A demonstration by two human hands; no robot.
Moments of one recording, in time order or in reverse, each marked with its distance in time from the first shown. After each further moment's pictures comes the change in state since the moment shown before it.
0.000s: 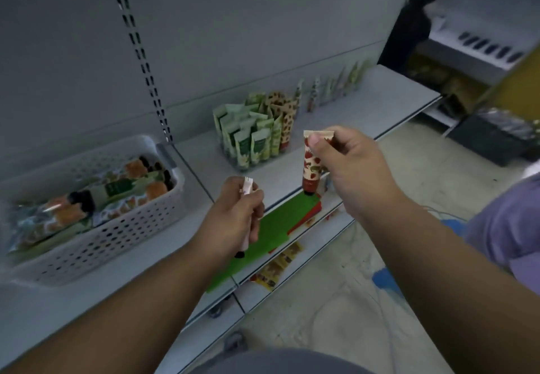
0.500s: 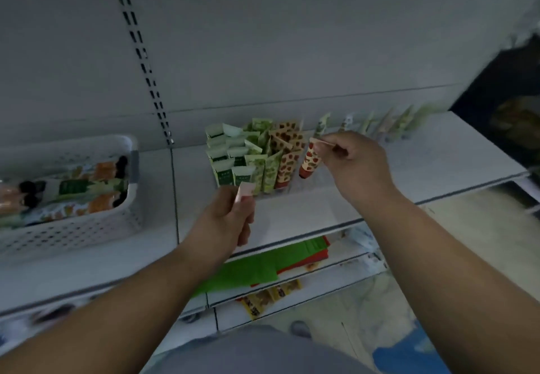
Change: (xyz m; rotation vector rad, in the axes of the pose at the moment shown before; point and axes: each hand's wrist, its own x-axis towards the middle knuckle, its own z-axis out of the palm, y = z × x) left_hand 0.092 0.001 0.062 -0.003 0.361 -0.101; right_hand 0.185 0.071 -0.037 -0.412 -0.254 -0.380
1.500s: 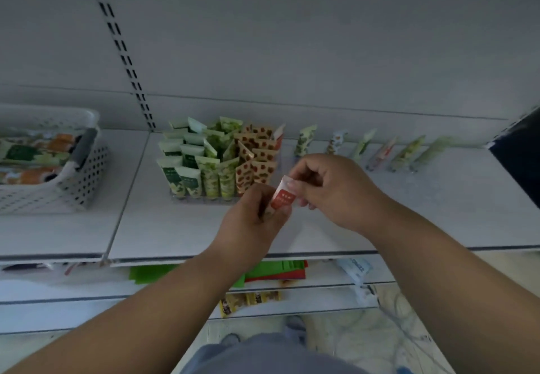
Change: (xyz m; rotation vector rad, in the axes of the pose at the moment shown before) left_hand 0.046 0.018 0.137 0.189 0.223 0.104; right_hand 0.048 0.058 -0.044 0.157 -0.635 -0.119
